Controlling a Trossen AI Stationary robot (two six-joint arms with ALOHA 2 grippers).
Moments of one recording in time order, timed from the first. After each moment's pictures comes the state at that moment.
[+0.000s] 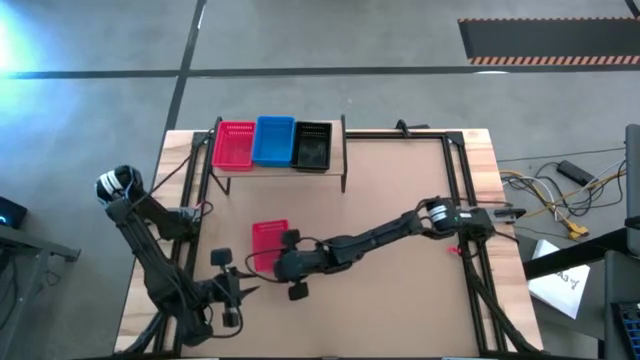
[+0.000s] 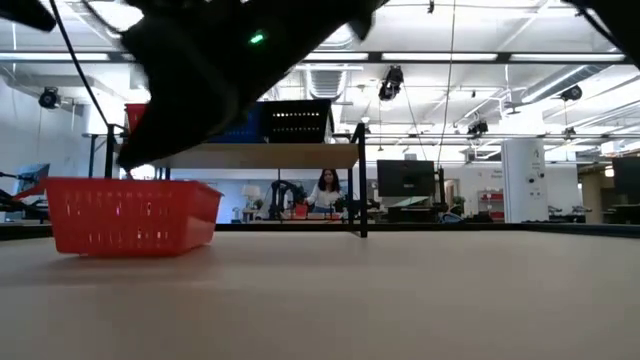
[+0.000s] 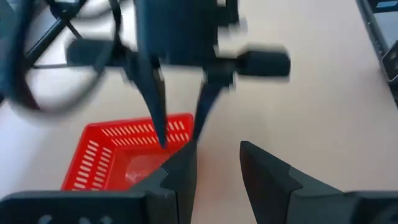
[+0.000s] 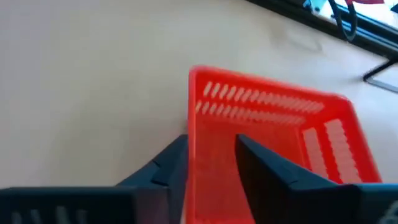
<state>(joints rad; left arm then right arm) -1.02 1.42 1.01 -0.79 -0.91 -0.96 0.26 2.32 1.83 -0.20 0.24 -0.15</state>
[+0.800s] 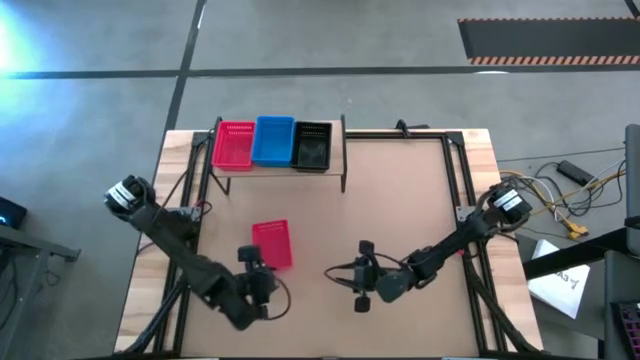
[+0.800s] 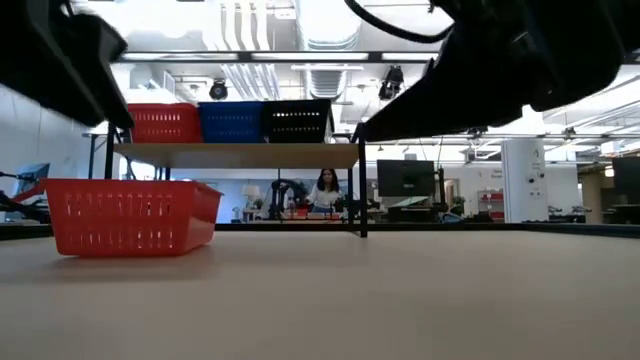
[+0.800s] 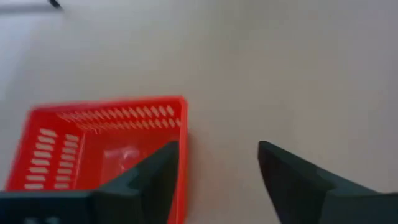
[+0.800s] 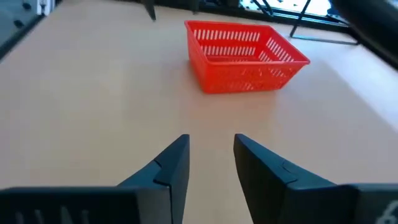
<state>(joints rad) -0.77 1.56 1.01 -0.63 -0.65 -0.78 0.55 1.82 0.82 0.49 0.63 0.16</state>
